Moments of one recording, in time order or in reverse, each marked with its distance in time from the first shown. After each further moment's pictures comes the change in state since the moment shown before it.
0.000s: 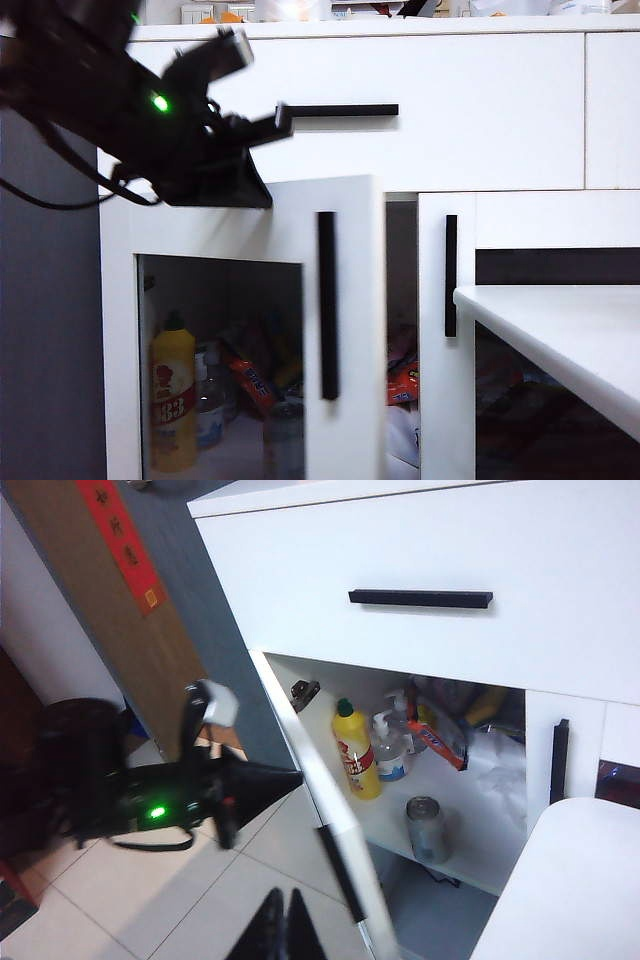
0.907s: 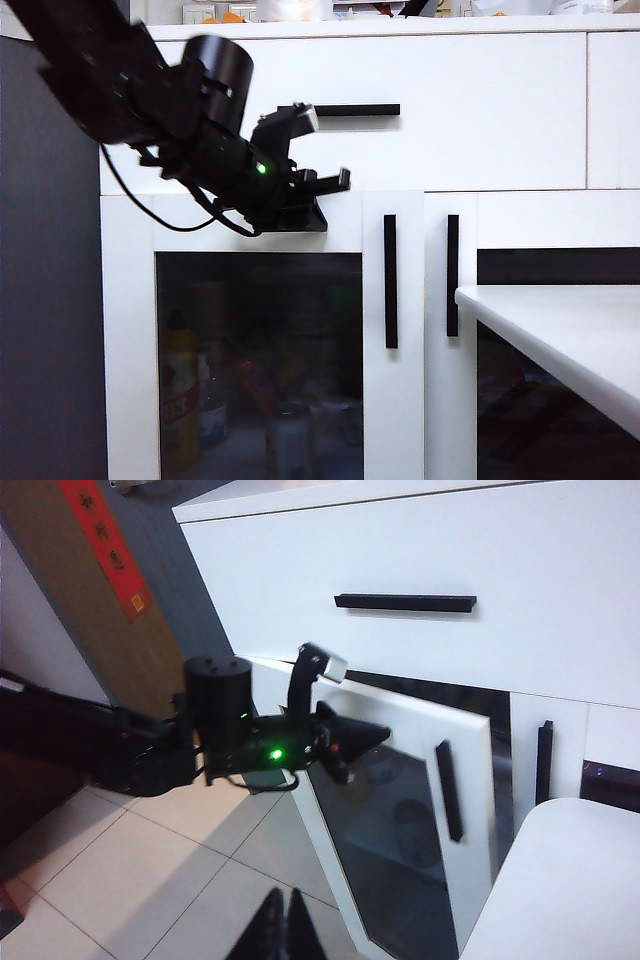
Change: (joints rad) left arm 0.127 0.496 0.510 0.011 0.149 0.102; right arm 0.000 0.000 0.000 0.002 0.029 0.000
